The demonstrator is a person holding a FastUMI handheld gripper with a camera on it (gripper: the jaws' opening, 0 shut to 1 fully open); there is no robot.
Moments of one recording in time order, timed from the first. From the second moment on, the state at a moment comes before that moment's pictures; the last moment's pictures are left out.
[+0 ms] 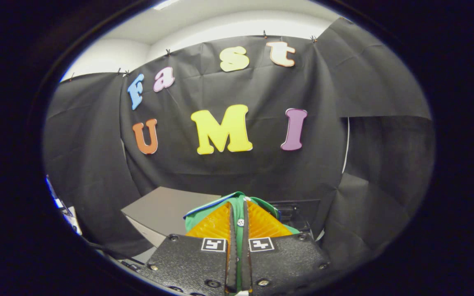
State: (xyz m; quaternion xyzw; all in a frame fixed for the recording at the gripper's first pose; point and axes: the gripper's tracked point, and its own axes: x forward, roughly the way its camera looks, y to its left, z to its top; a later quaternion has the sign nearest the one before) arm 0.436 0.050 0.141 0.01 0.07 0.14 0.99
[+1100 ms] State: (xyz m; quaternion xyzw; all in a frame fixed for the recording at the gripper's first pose) arm 0.650 0.009 -0.146 -0.02 0.30 0.12 0.94
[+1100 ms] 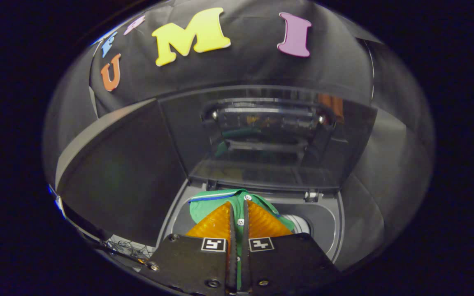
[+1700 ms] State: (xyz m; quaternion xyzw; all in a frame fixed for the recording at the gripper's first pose) arm 0.649 -0.001 -0.263 0.02 0.45 0.04 0.89
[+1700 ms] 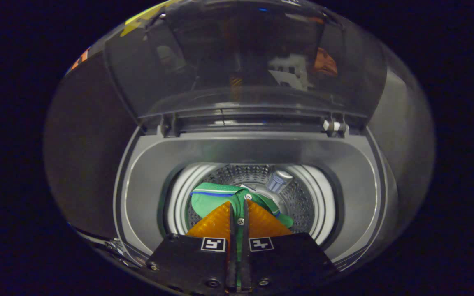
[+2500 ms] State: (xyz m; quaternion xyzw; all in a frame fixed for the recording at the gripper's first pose) arm 0.618 -0.013 -0.287 0.06 0.51 0.00 0.86
